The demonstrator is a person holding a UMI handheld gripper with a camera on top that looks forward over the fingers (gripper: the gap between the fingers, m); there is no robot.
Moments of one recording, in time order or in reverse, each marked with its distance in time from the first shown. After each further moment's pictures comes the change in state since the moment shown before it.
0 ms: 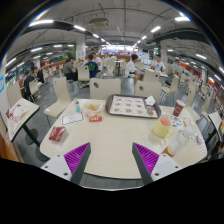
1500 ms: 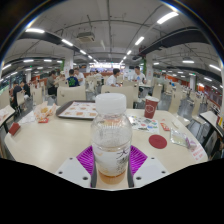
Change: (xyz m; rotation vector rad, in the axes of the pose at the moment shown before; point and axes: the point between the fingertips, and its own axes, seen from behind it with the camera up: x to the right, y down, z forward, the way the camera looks) arm 0.284 0.054 0.129 0.224 0.121 0.035
